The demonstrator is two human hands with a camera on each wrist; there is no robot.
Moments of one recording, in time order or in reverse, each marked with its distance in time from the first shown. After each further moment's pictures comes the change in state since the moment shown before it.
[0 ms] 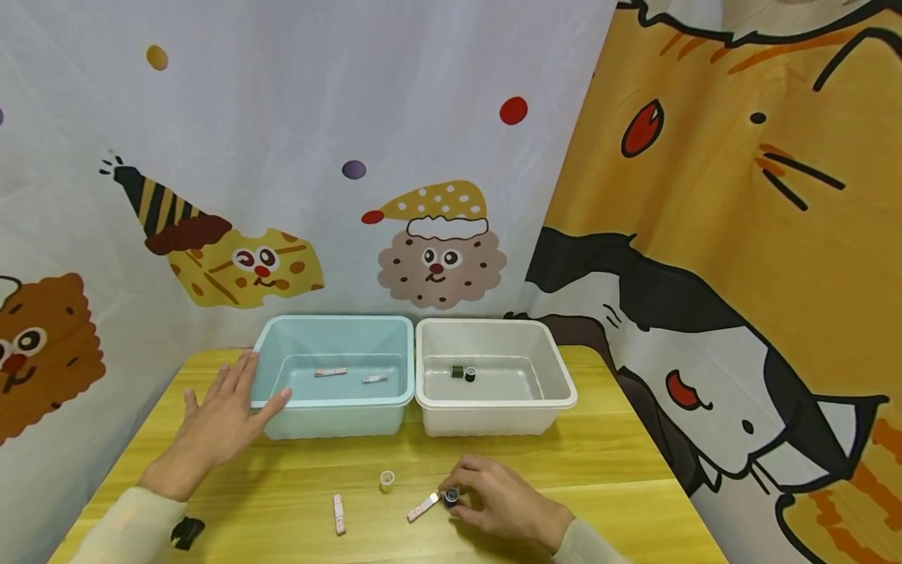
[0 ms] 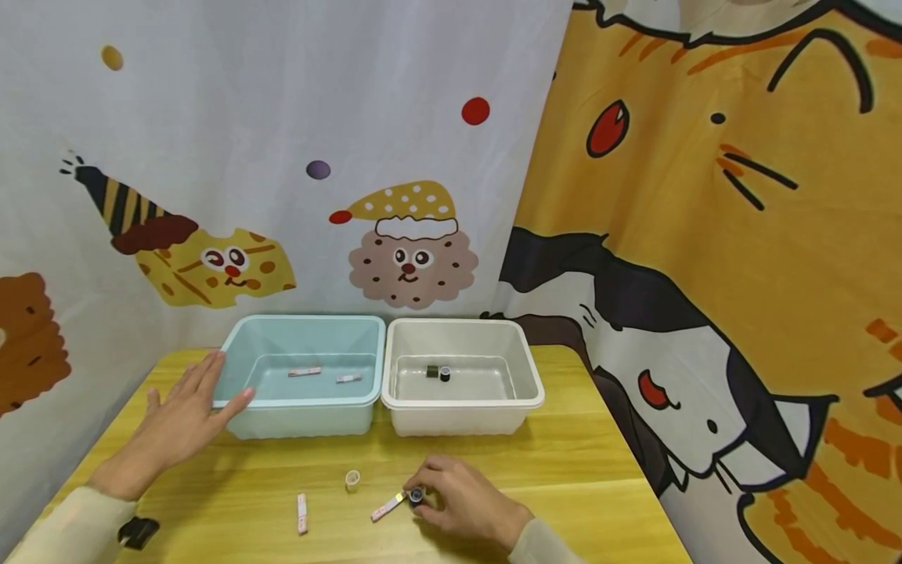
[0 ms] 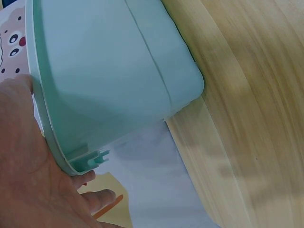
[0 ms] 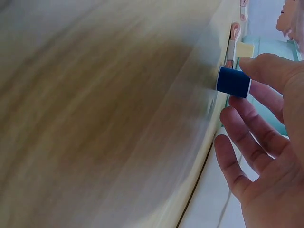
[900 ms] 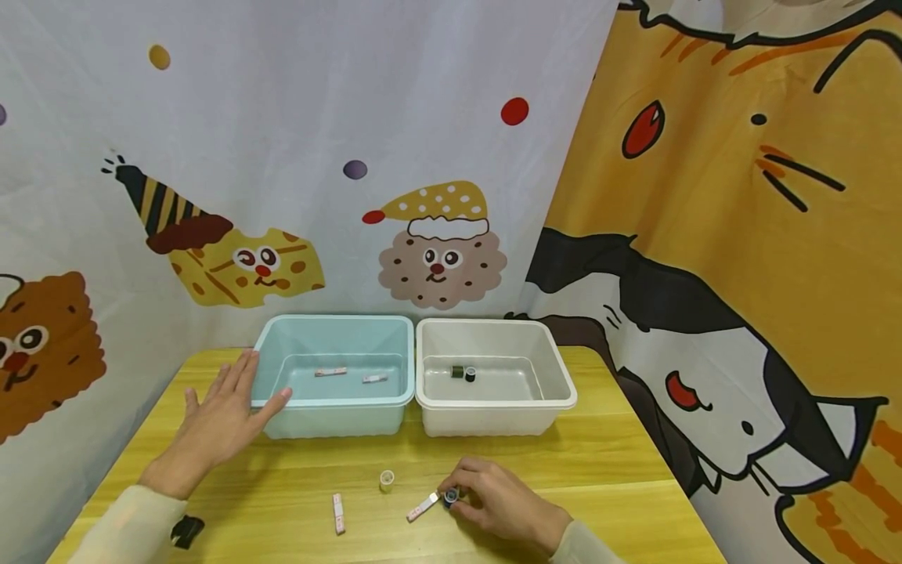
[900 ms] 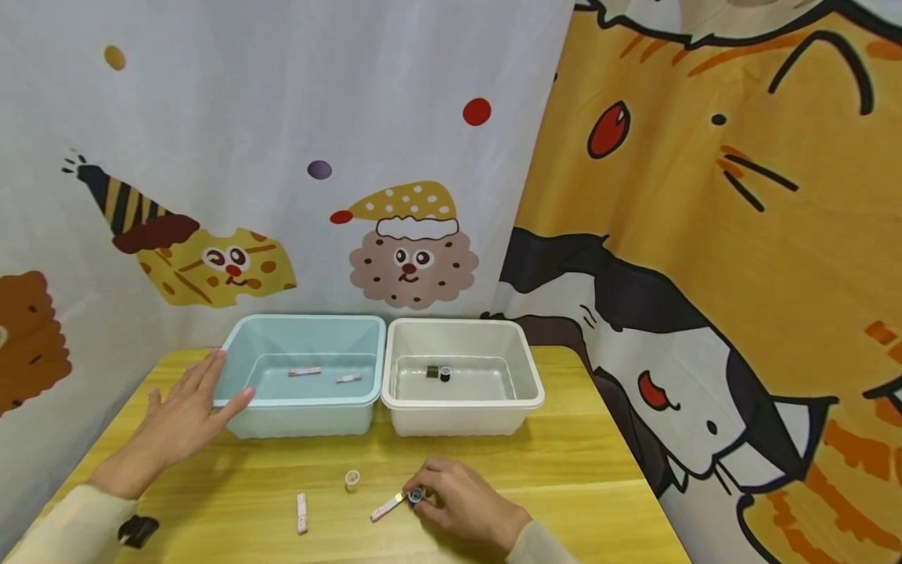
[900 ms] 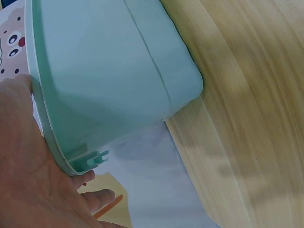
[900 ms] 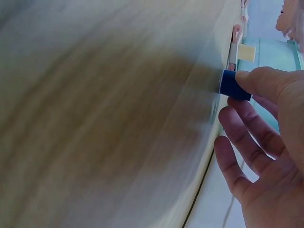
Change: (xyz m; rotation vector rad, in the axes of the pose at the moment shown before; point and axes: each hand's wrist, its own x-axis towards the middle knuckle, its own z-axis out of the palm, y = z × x) left_hand -0.001 0.000 -0.001 -0.007 -0.003 0.002; right_hand 0.001 0.002 0.004 0.052 -0.031 0.033
